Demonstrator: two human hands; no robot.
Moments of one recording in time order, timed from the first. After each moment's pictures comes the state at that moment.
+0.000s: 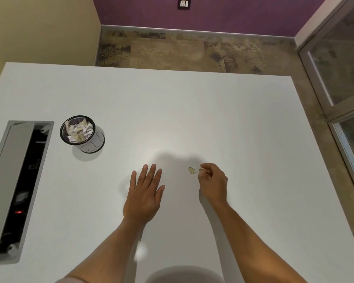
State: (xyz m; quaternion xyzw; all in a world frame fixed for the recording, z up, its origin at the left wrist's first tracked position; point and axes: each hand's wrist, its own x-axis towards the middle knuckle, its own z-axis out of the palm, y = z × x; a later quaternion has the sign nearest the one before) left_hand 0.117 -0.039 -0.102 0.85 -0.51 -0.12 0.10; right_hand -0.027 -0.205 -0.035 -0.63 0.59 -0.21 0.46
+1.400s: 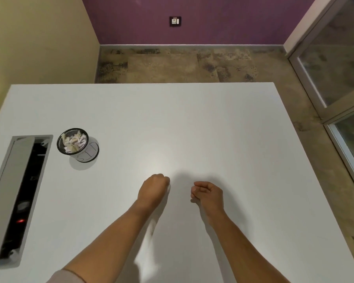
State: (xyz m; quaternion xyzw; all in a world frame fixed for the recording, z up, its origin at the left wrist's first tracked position) left_hand 0.099 -0.116 -0.027 0.82 -0.52 -0.26 0.02; right_hand -0.073 -0.192 -0.023 -0.40 0.59 -0.20 0.68
